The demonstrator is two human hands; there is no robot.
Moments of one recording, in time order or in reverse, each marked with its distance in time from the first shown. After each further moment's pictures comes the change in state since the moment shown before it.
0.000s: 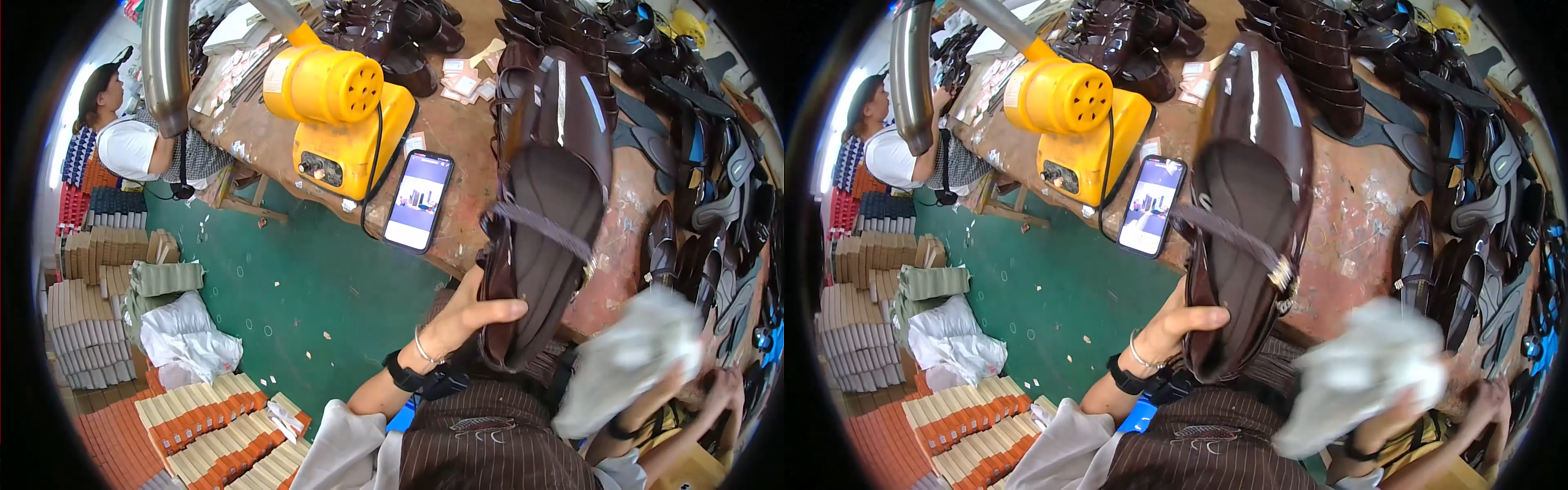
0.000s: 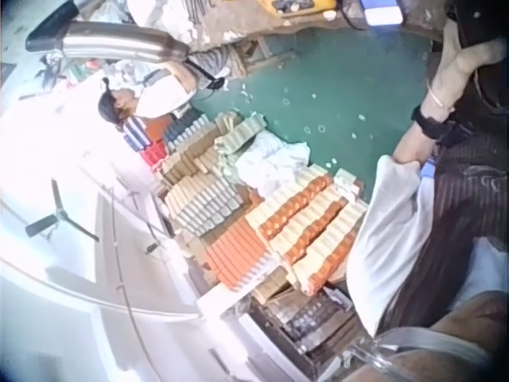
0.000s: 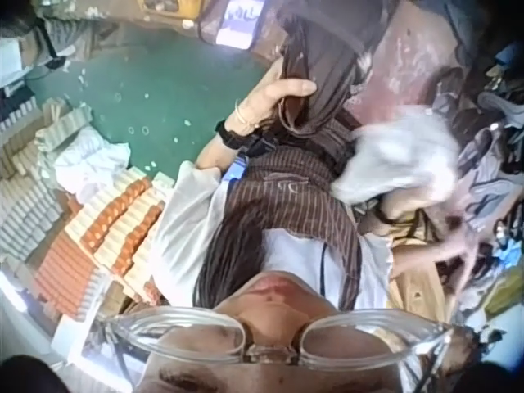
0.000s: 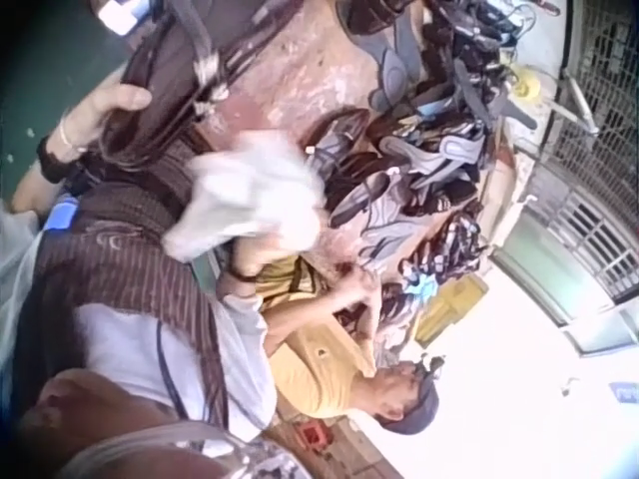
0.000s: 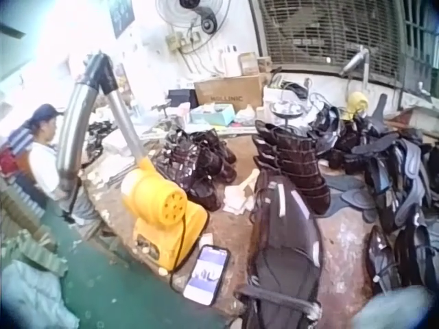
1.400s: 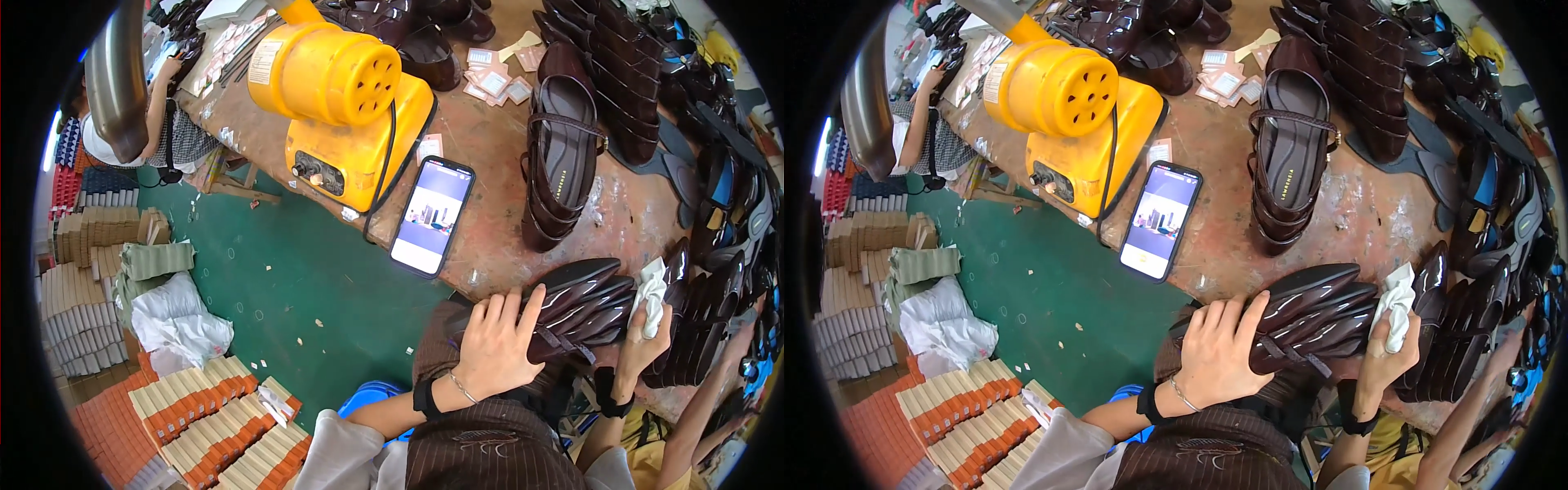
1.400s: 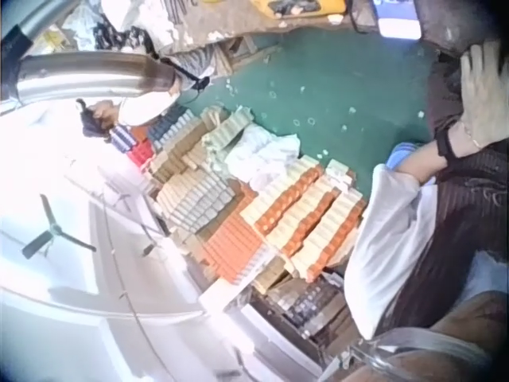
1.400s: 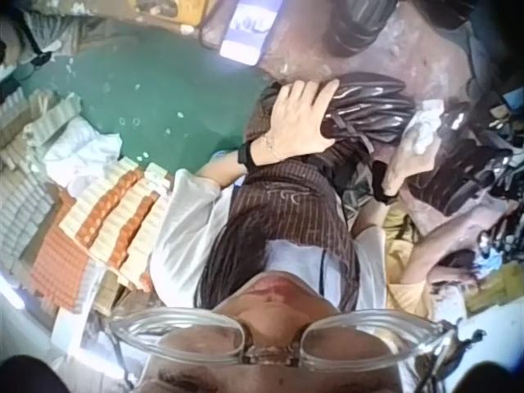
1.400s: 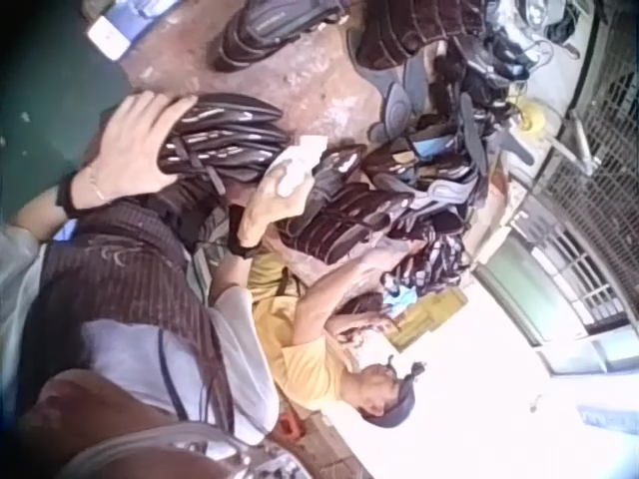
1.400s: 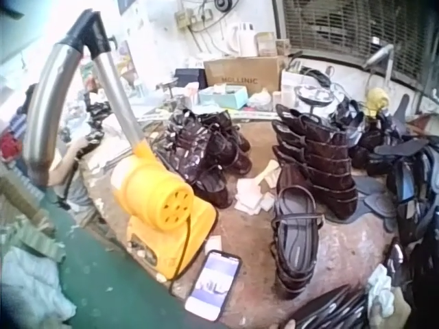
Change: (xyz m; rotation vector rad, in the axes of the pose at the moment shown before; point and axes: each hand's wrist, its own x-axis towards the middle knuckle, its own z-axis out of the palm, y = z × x) left_hand 0.026 -0.034 0.003 1.514 0.320 0.451; right_hand 0.071 0.101 0.017 -0.721 0.032 -0.007
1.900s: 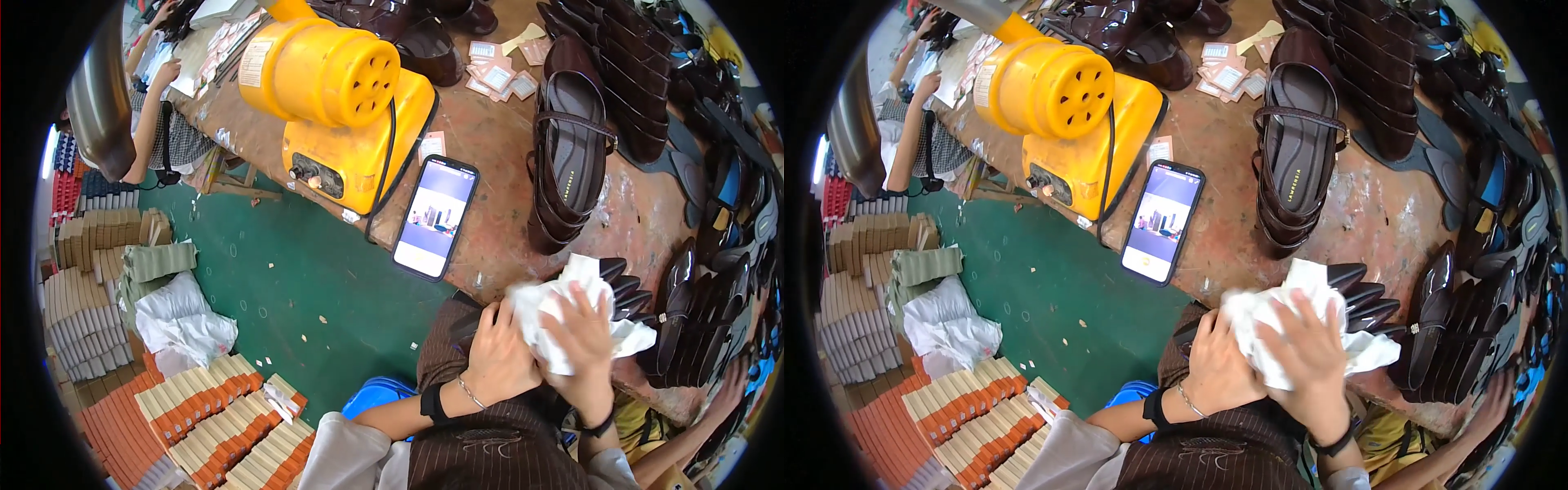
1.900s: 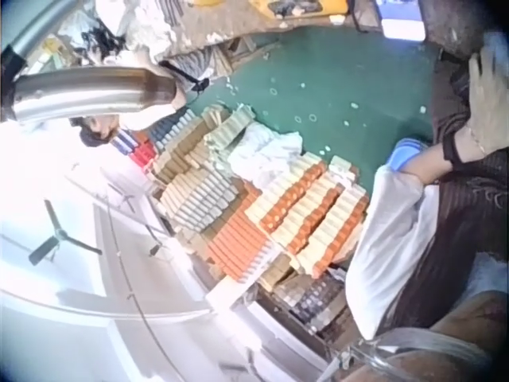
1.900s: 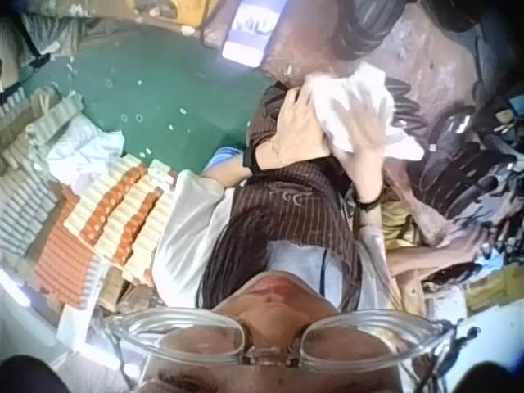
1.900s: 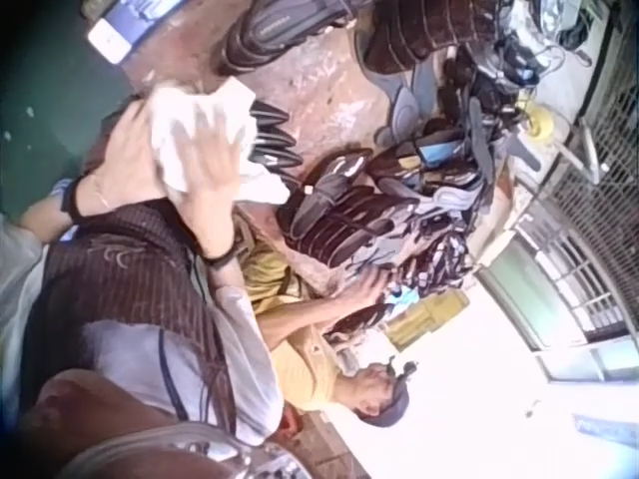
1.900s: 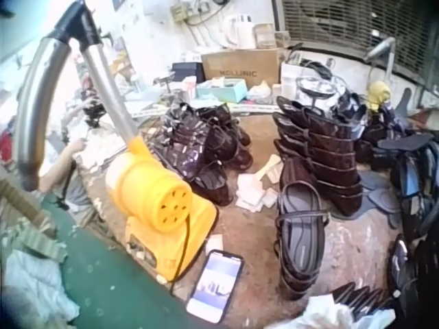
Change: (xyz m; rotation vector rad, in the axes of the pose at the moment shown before) left_hand -0.002 -0.007 0.015 -0.045 0.054 0.061; right_hand -0.005 -0.099 0.007 0.083 -0.669 -0.483
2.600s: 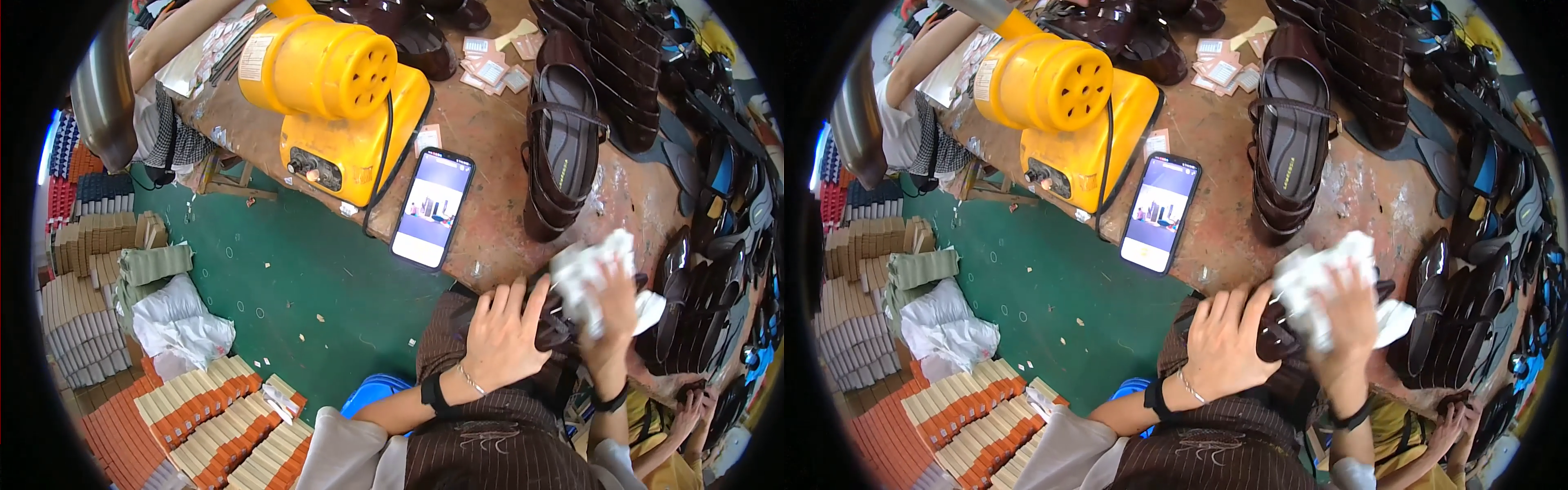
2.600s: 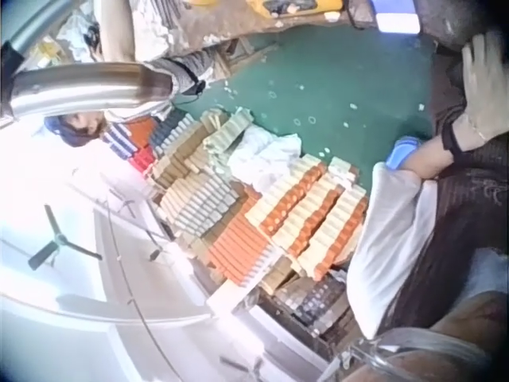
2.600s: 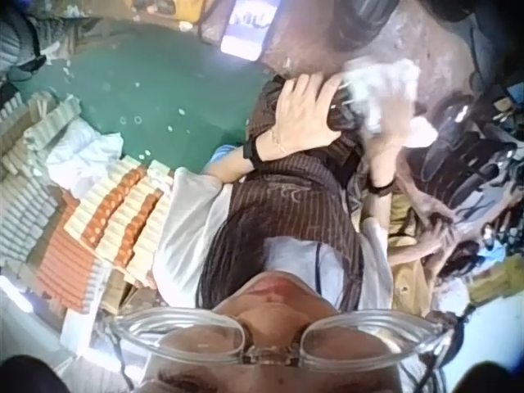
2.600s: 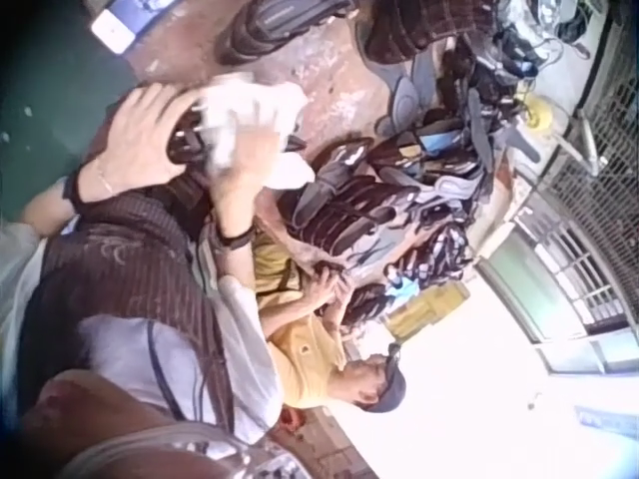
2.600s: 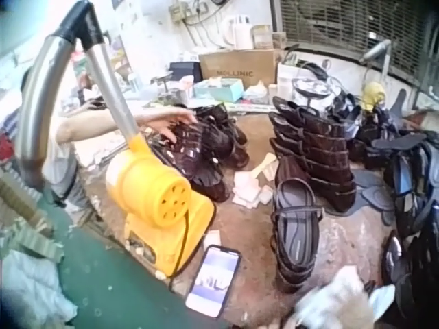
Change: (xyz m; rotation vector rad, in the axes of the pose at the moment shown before) left_hand 0.008 0.006 -0.013 0.009 0.032 -0.073; right_hand -0.006 0.038 0.005 -0.208 0.149 -0.021
